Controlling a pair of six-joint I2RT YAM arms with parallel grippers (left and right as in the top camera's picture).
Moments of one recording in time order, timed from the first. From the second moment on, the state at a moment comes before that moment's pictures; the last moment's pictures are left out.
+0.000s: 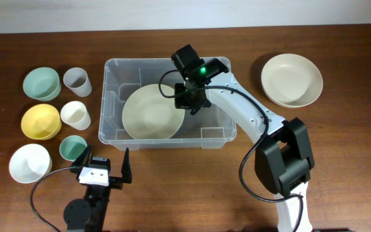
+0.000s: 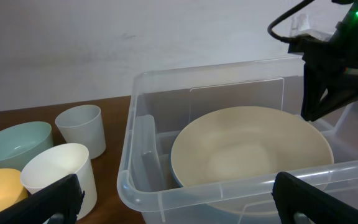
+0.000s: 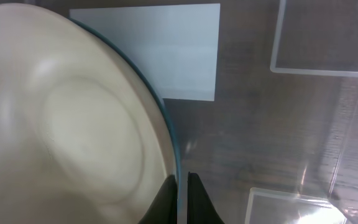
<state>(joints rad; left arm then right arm) 0.00 0.01 0.01 -0.07 0.12 0.07 0.55 2.16 1.87 -0.99 -0.09 0.55</state>
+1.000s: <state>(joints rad) 0.00 0.01 0.01 -0.07 0.12 0.07 0.55 2.17 2.00 -1.14 0.00 0.54</state>
